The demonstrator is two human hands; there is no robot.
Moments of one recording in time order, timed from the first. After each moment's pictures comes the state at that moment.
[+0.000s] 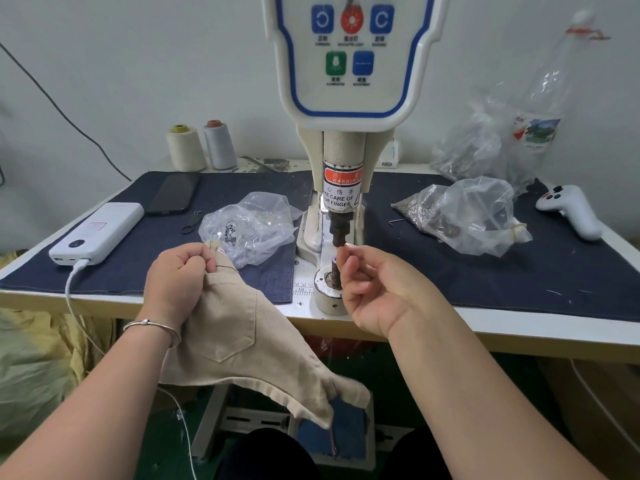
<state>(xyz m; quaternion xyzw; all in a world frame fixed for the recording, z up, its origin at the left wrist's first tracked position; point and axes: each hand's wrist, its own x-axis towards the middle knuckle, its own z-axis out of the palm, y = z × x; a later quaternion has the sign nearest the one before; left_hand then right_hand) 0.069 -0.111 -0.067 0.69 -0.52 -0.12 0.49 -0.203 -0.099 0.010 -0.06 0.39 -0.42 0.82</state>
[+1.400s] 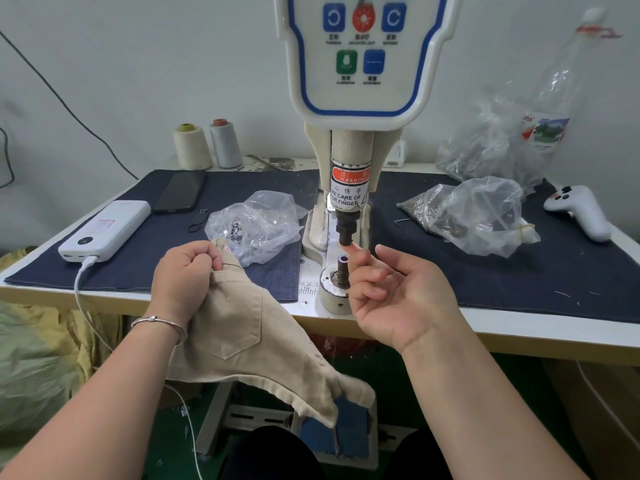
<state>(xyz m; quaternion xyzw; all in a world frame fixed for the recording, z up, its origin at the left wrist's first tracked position) 0.071 -0.113 -0.071 0.69 -0.52 -0.12 0.49 -0.209 -0.085 0.009 -0.02 0.25 -0.46 0.85</state>
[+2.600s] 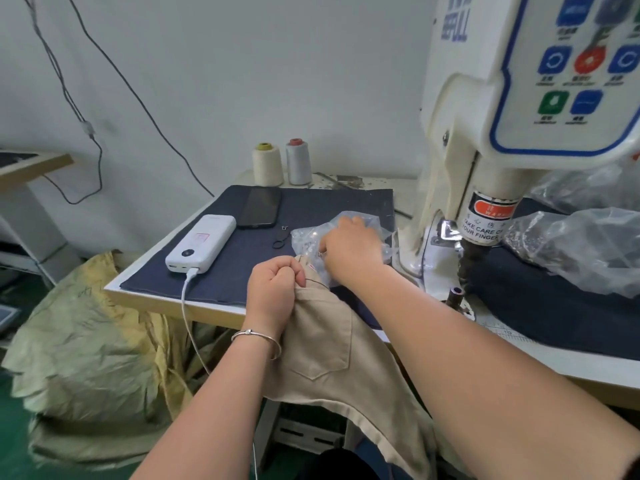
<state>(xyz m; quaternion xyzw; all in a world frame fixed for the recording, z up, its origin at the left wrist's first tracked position) 0.081 -0.110 -0.058 0.60 -0.48 -0.22 0.60 -0.026 -0.196 -0.016 -0.85 0.52 -0.05 -0.08</state>
